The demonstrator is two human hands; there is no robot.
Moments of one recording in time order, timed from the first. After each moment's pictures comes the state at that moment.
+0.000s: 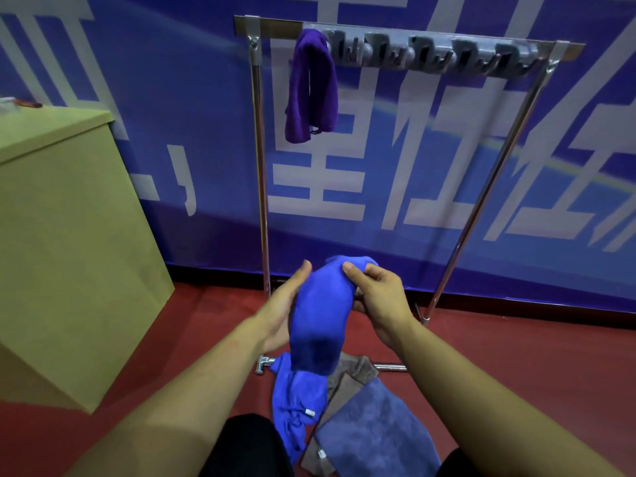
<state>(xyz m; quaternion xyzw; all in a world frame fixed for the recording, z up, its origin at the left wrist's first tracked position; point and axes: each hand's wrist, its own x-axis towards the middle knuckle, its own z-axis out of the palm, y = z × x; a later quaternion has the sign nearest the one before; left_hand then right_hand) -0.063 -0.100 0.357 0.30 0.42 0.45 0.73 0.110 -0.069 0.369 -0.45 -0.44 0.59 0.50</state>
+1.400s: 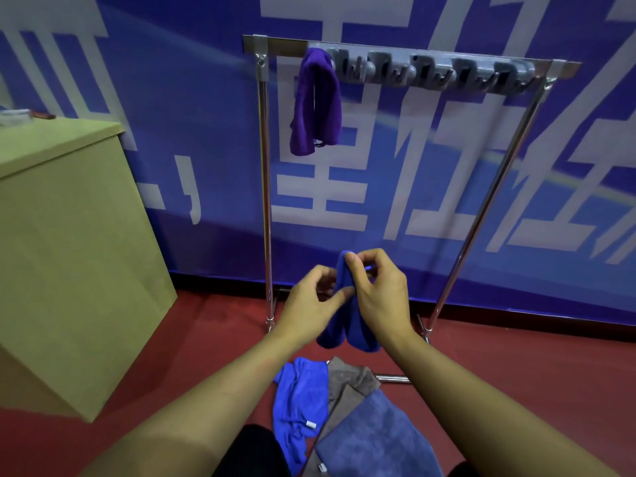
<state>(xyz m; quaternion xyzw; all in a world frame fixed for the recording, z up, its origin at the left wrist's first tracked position) -0.034 -0.090 0.363 0.60 0.53 0.49 0.34 0.103 -0.082 0.402 -0.53 -0.63 0.23 0.52</state>
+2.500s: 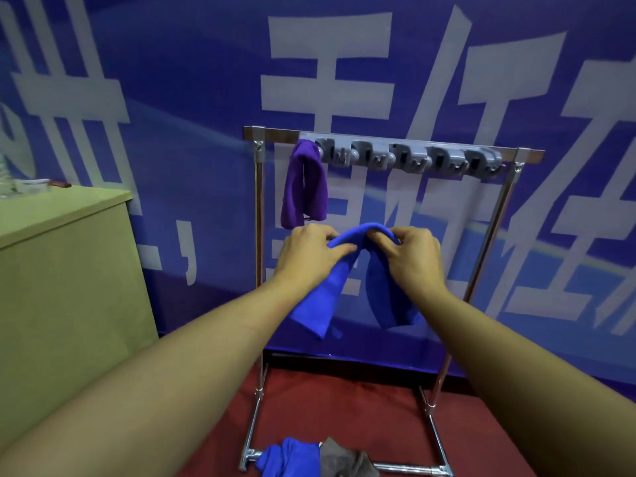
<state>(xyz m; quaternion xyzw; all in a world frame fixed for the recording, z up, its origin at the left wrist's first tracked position) -0.027 -0.005 0.546 0.66 0.62 0.42 0.06 0.149 0.013 0.549 -0.57 -0.67 0.11 0.46</state>
